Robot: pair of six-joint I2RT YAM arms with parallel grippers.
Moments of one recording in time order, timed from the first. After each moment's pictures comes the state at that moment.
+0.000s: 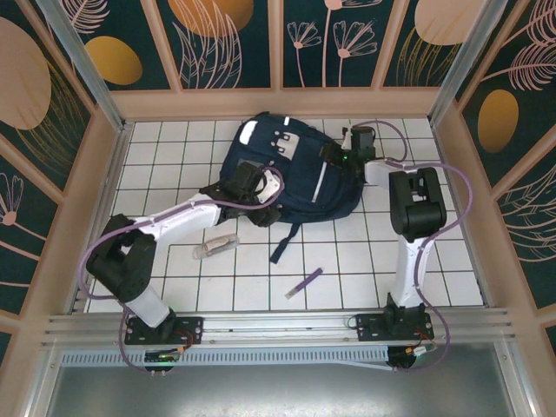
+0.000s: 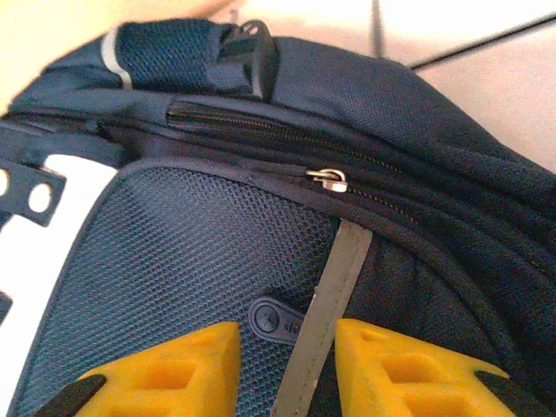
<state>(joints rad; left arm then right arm) -0.67 1.63 1.09 -0.34 0.03 0.23 0.20 2.09 1.34 0.13 -0.38 0.51</state>
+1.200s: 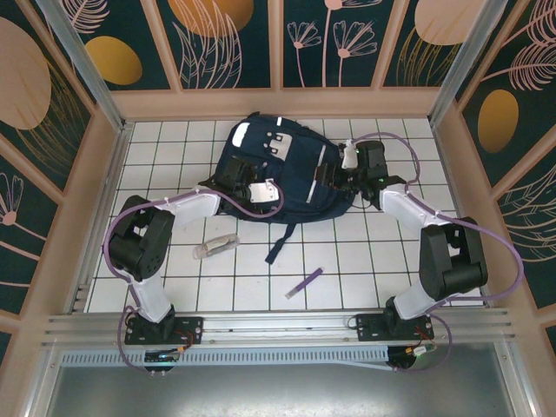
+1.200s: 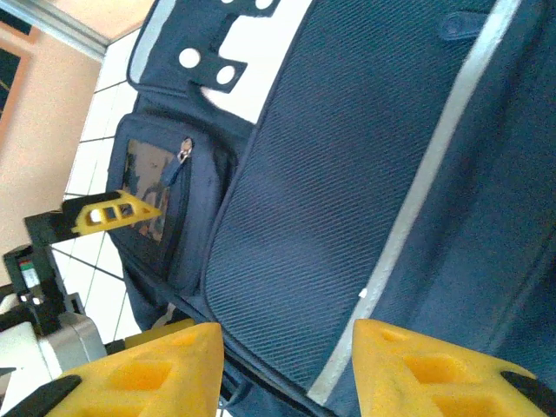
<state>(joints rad) -0.53 1.82 1.09 -0.17 0.10 0.96 0.29 1.55 0.98 -0.11 -0.50 0.45</state>
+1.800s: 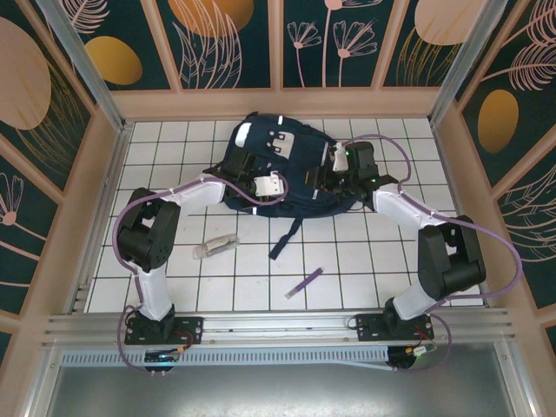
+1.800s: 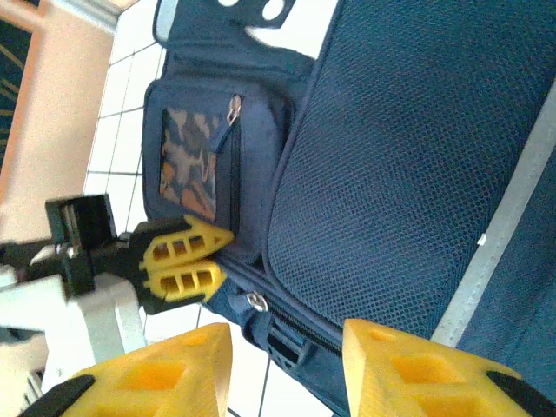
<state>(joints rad) -0.51 1.90 1.26 -0.32 0.27 0.91 0.35 1.55 1.01 -0.15 -0.49 0.55</state>
